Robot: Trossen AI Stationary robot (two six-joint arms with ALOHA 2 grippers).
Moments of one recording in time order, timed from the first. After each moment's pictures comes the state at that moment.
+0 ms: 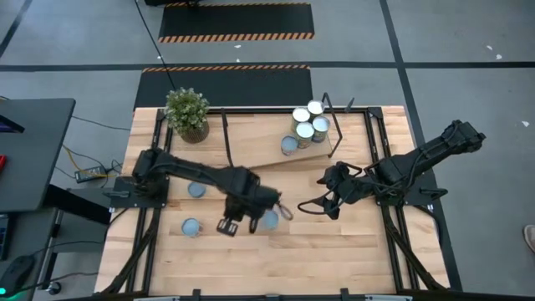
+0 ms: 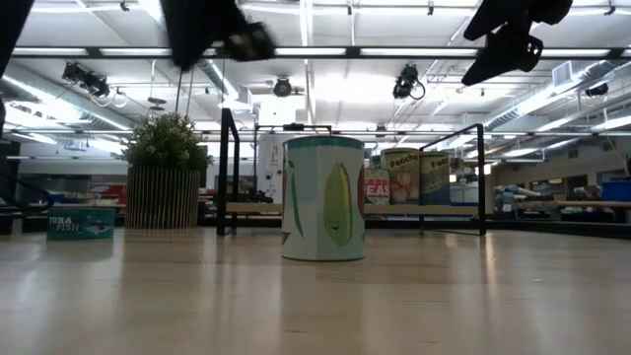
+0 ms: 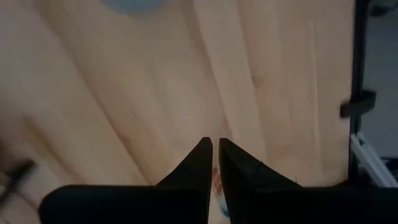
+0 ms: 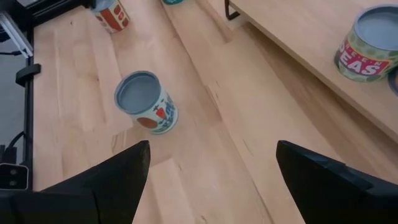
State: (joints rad) left arm -0.23 1.97 1.87 -1.51 0.20 0.12; right arm 0.41 1.13 0.90 -0.60 0.42 0.73
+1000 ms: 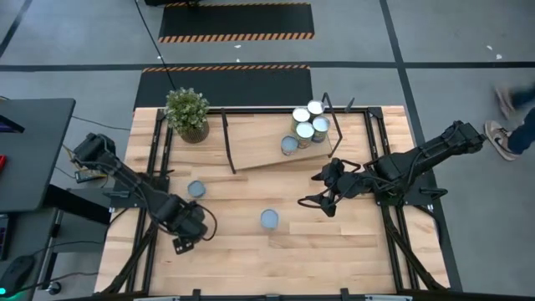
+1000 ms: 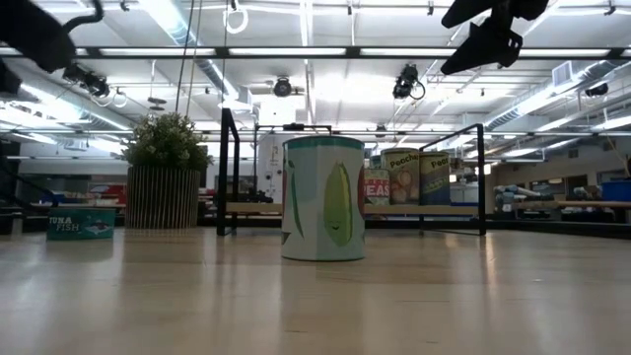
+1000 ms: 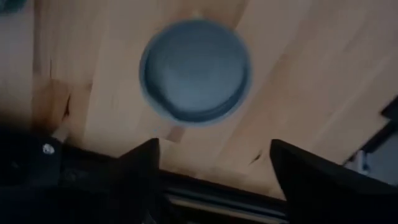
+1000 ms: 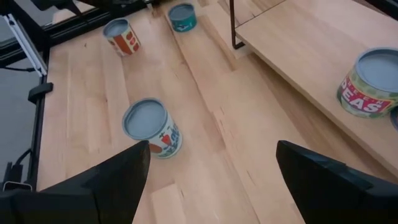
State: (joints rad) left arm -0.64 1.39 0.95 -1.11 0.19 -1.04; right arm 0.38 1.13 0.90 -0.49 0.42 0.63
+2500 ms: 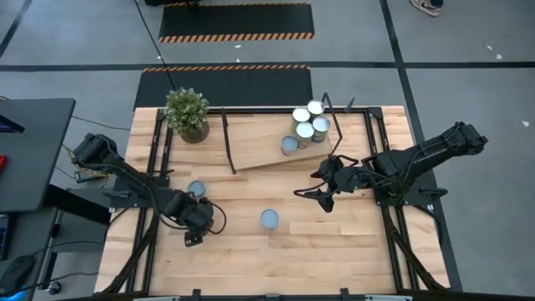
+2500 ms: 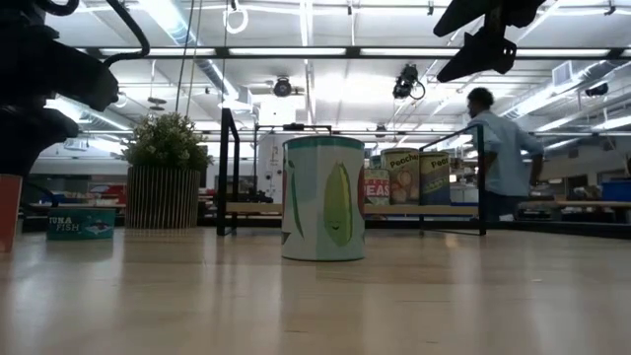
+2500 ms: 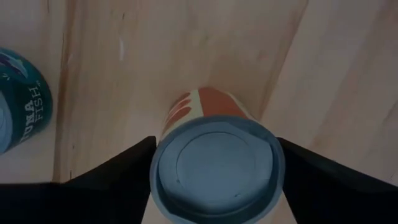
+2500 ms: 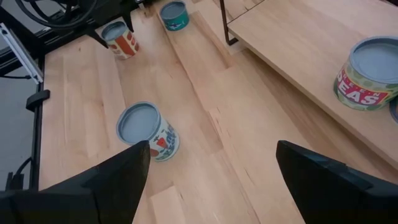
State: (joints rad) left arm -0.55 1.39 0.78 -0.83 0.00 -0.83; right arm 0.31 1.13 0.90 -0.49 0.36 0.65
